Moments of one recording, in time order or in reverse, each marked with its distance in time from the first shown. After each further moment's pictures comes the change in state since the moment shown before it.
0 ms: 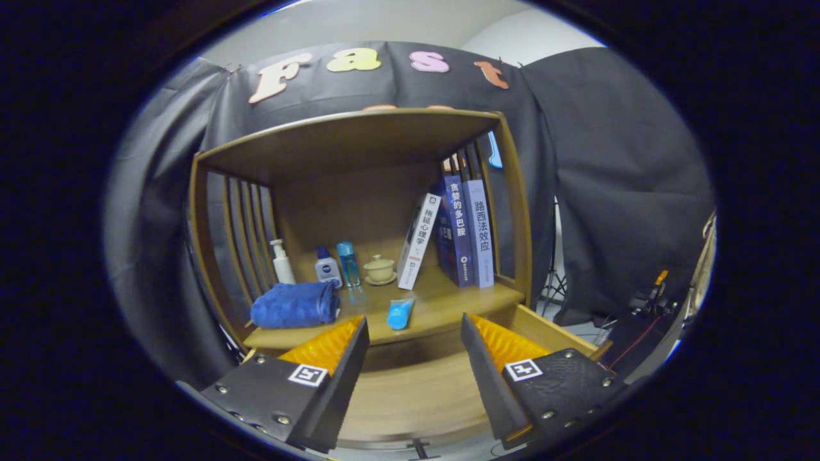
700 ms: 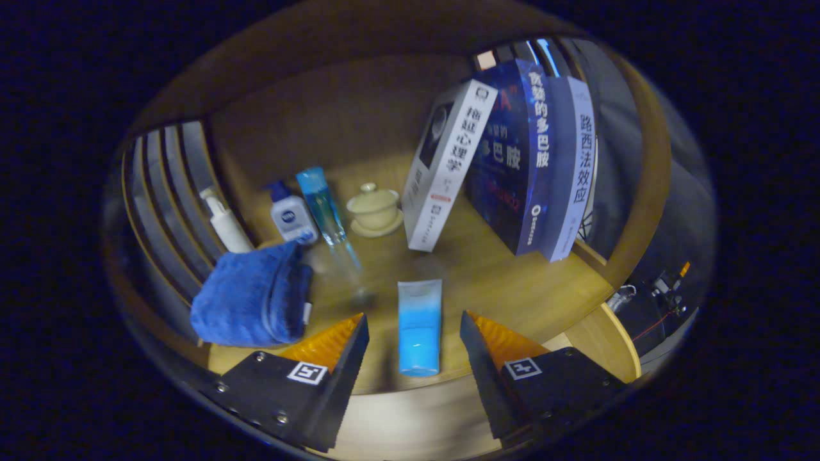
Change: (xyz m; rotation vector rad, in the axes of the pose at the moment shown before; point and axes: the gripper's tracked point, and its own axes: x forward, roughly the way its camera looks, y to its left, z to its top) arm 0.196 0.046 -0.031 0.003 0.440 0.012
